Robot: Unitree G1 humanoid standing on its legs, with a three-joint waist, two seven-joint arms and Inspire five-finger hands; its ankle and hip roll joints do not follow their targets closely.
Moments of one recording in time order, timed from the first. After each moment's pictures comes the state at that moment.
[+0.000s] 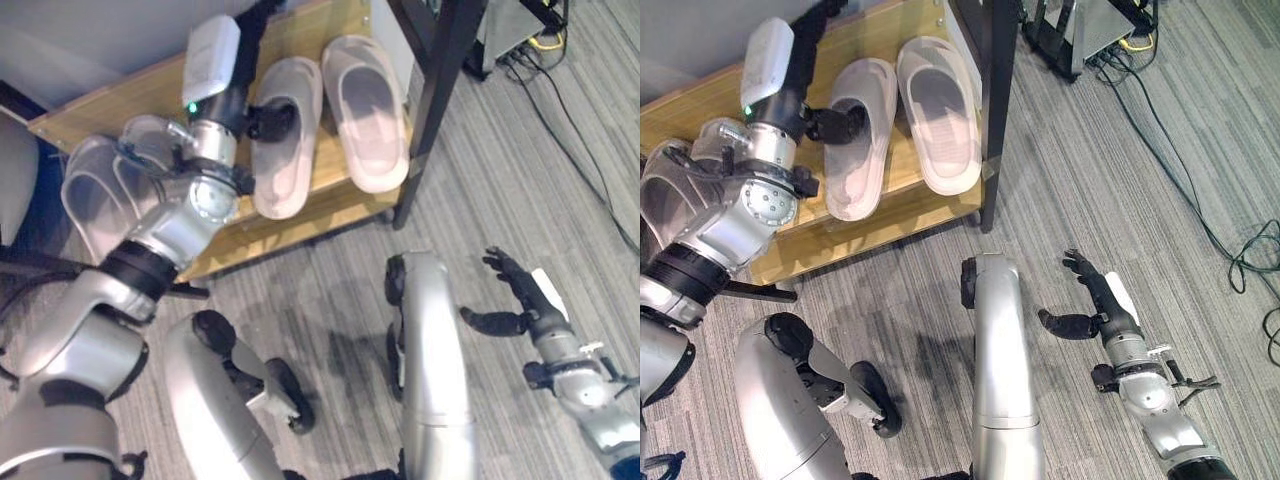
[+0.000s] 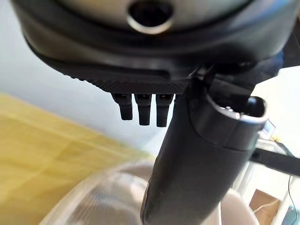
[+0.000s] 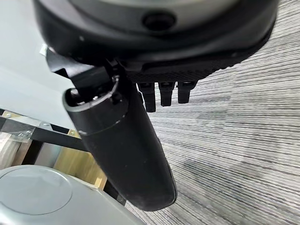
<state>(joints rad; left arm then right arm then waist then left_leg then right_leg) -1.09 0.80 -0.74 0.50 0.05 -0.07 0.51 0.02 -0.80 0.17 0.19 0.19 -0.25 -0.18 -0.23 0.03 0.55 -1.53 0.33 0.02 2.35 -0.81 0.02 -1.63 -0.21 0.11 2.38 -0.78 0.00</state>
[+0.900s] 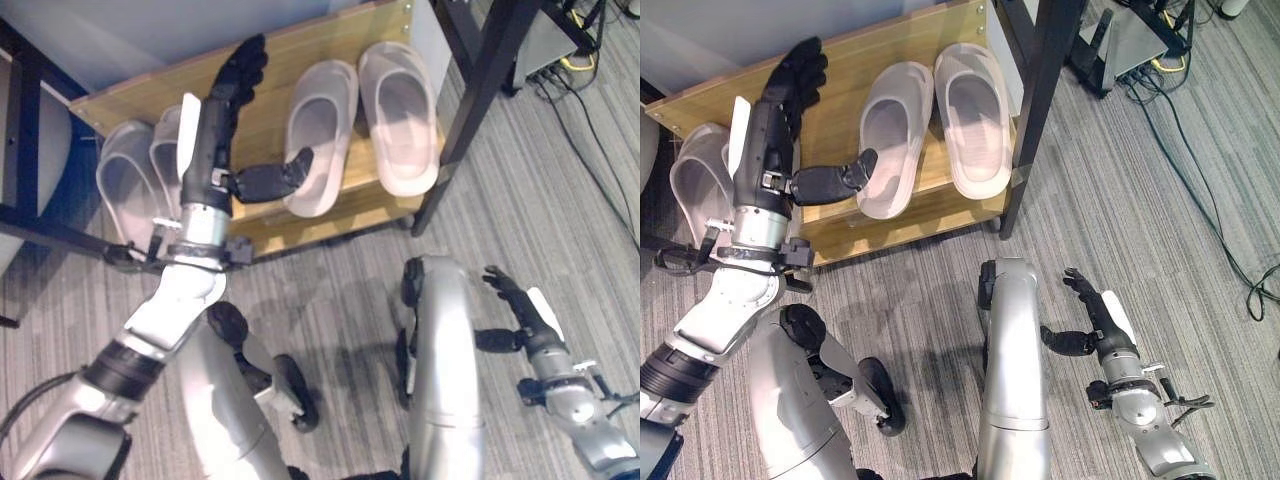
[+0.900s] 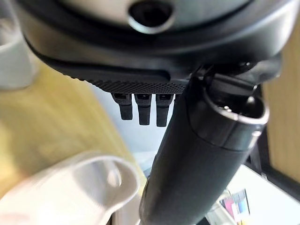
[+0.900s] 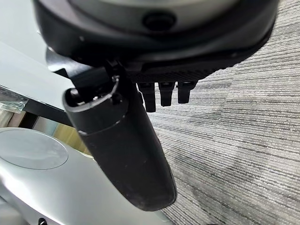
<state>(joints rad) -0.51 0.81 -0.38 -0.05 -0.43 -0.23 0.45 0.09 -0.74 0.17 0.19 0.12 -0.21 -0.22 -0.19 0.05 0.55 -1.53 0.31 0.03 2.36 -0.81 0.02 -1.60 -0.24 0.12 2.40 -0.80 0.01</state>
